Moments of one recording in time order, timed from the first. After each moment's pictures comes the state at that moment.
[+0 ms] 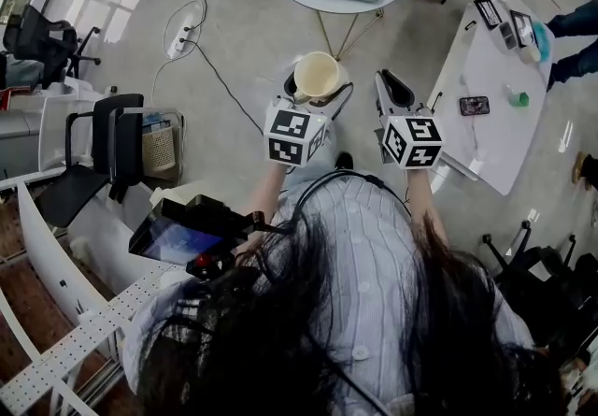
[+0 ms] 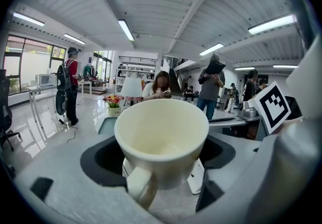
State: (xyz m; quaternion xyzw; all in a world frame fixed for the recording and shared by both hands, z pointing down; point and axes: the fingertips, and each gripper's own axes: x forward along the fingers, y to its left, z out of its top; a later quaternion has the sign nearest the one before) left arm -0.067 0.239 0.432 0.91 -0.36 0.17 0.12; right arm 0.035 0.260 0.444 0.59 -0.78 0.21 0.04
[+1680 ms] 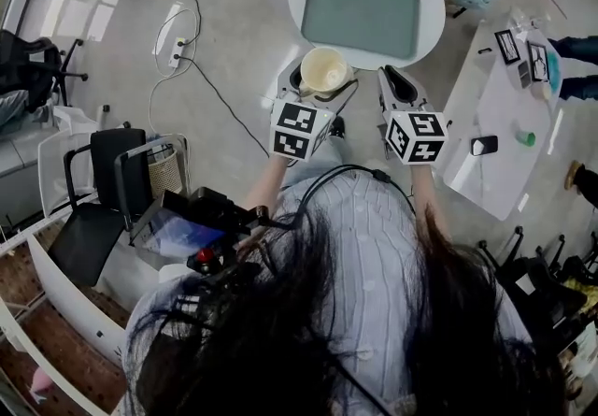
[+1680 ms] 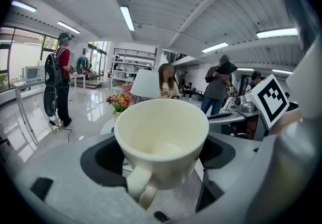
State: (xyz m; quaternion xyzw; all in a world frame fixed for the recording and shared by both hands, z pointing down) left arm -0.101 -0.015 0.456 0.92 -0.32 0.19 0.15; right arm -0.006 0.009 0.464 0.60 -0.76 0.24 0.09
